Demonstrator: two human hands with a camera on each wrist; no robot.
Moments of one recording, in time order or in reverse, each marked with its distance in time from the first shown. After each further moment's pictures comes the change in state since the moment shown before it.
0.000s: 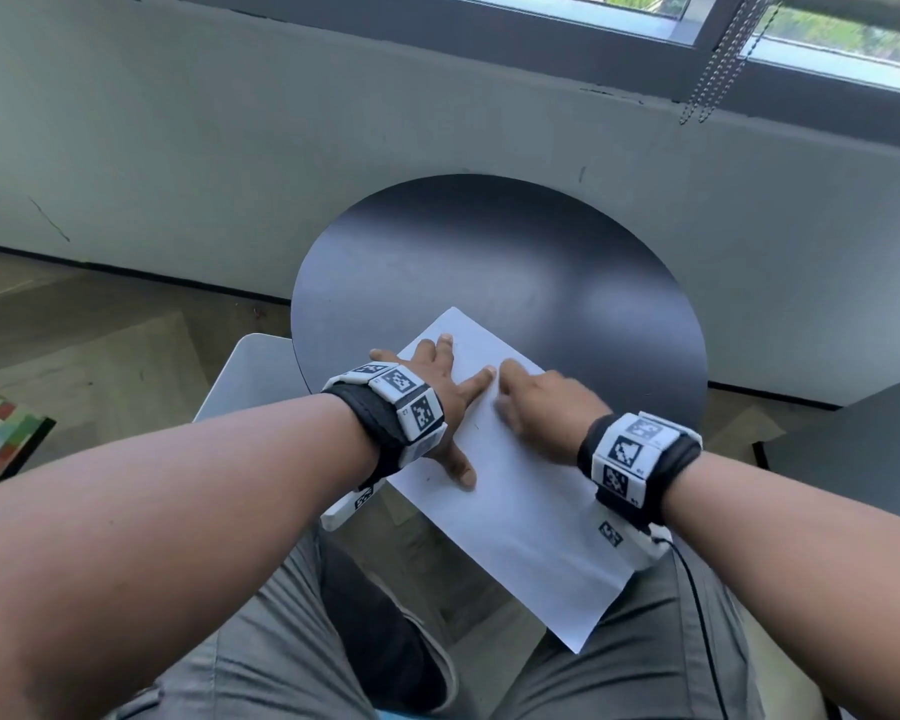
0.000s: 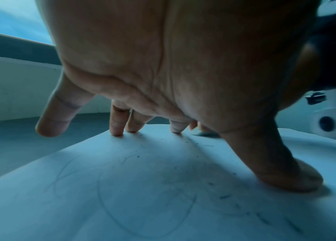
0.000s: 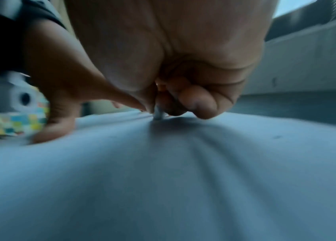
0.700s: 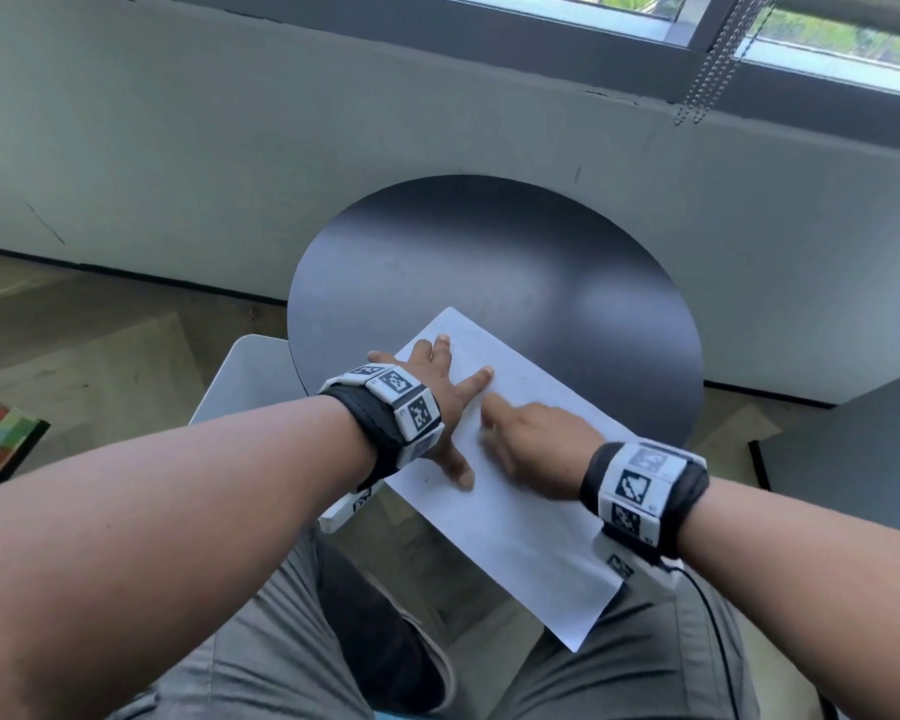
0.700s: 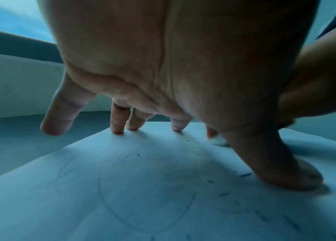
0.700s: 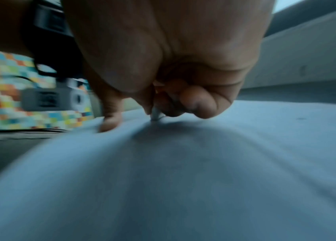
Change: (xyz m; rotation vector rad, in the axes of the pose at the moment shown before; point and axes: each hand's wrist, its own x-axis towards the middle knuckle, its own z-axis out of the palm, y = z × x) left_hand 0.001 0.001 0.000 -0.004 0.002 -0.001; right_hand -0.024 -0.007 0.009 -0.004 -0.082 -0.122
